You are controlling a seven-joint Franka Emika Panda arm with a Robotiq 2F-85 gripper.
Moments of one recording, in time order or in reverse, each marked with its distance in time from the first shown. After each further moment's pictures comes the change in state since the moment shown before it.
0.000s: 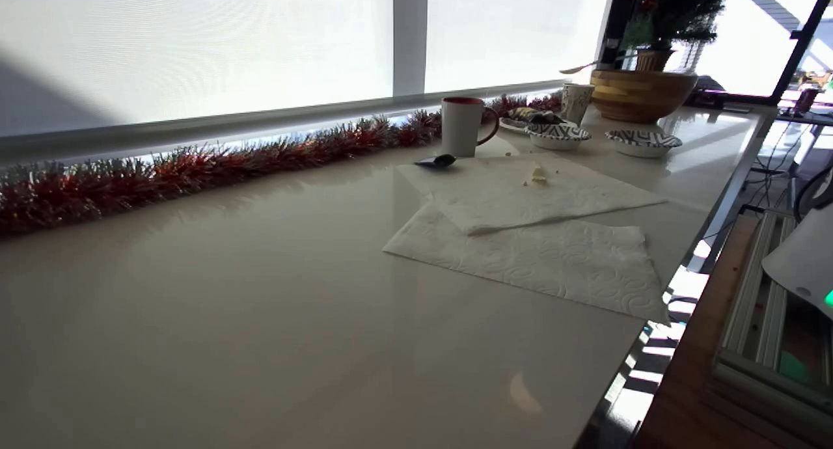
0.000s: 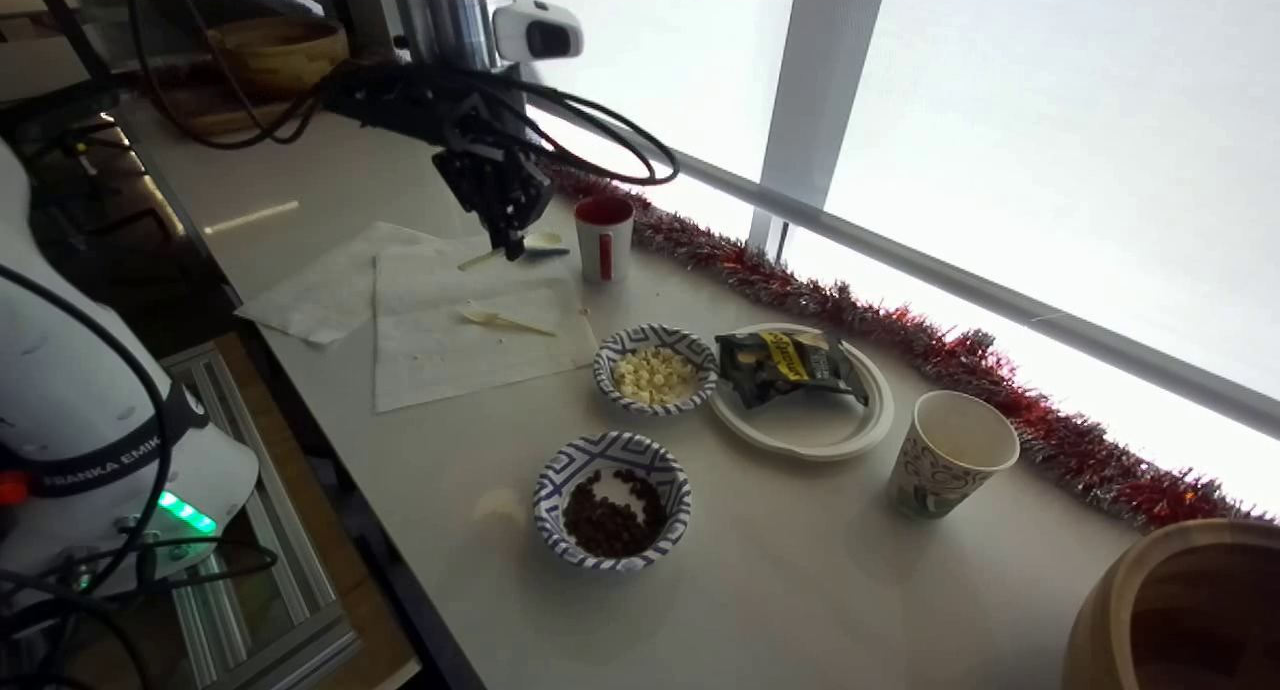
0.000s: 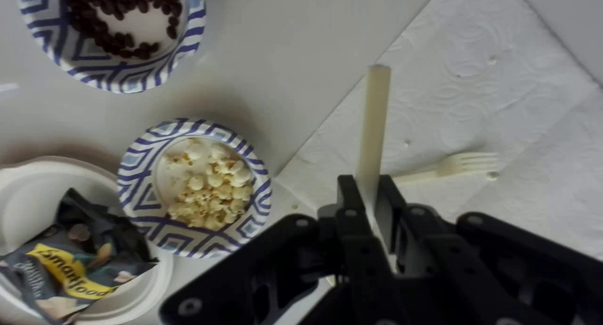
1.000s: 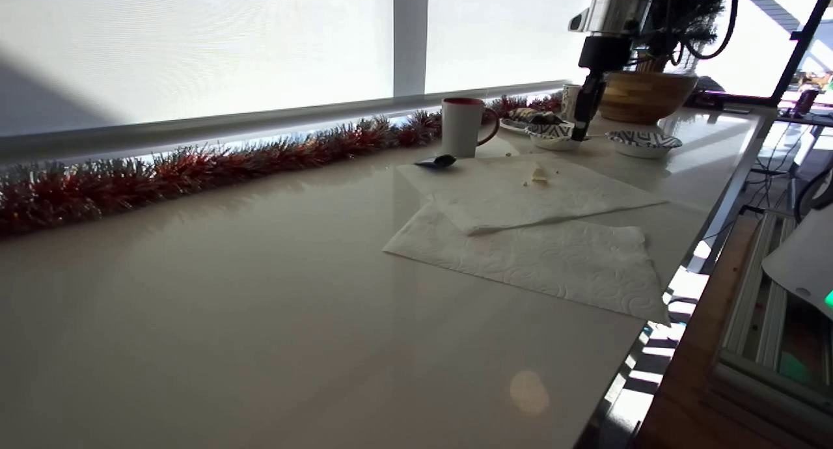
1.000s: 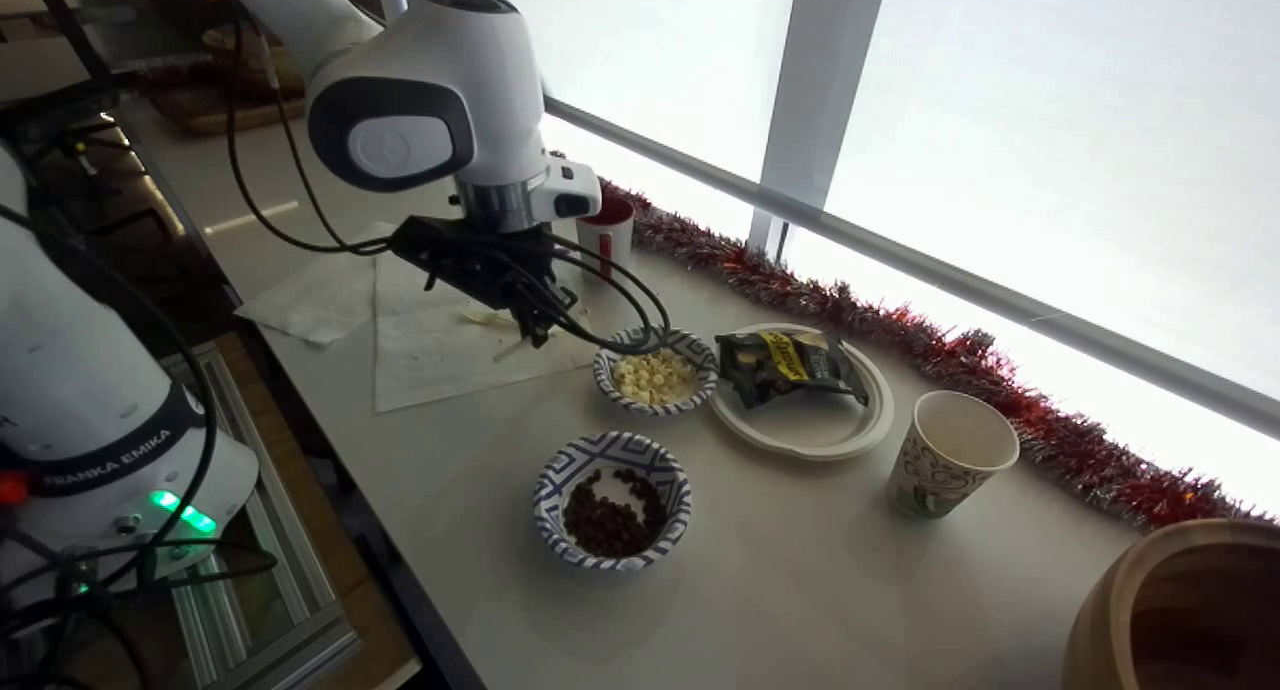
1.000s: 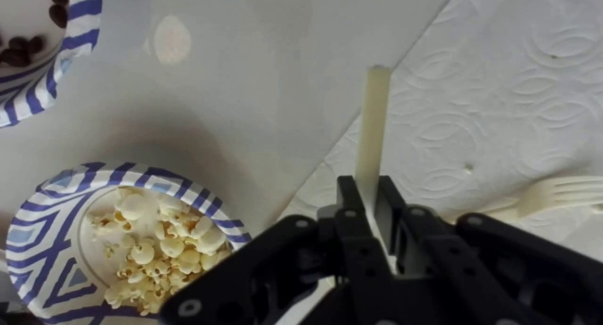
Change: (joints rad) arm 0.036 0.375 -0.042 -0.093 0.154 0.482 -0.058
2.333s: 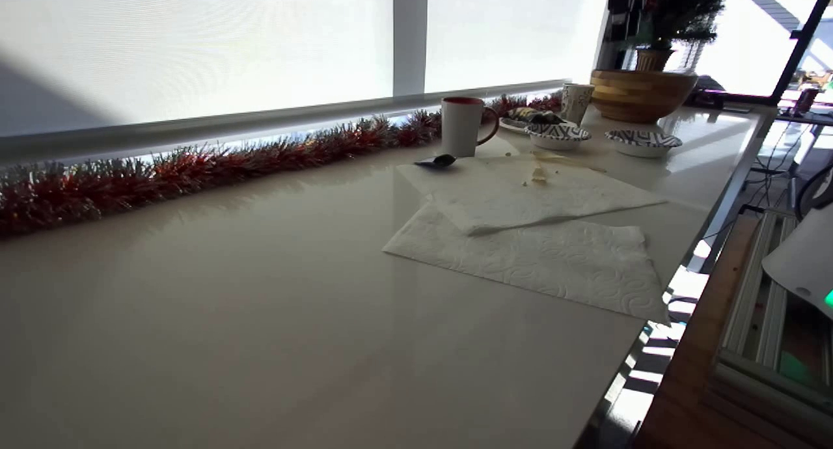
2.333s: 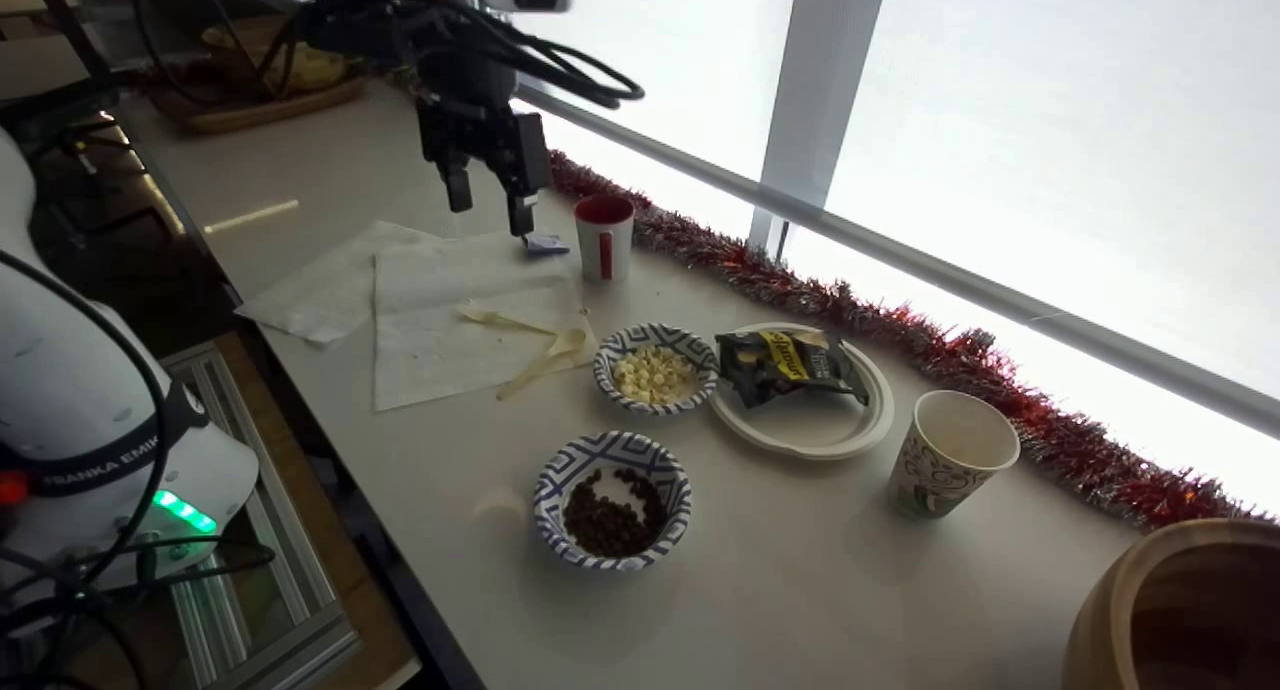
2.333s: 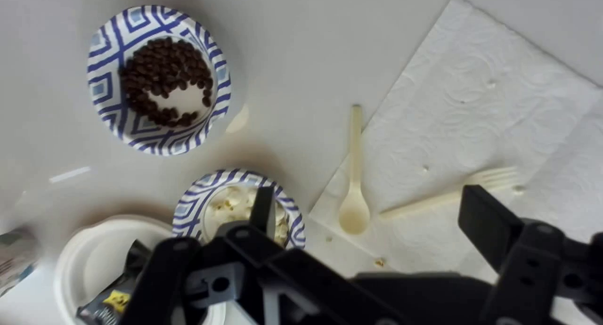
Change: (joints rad) arm -0.090 -0.371 0.178 0.188 -0.221 -0.689 0.294
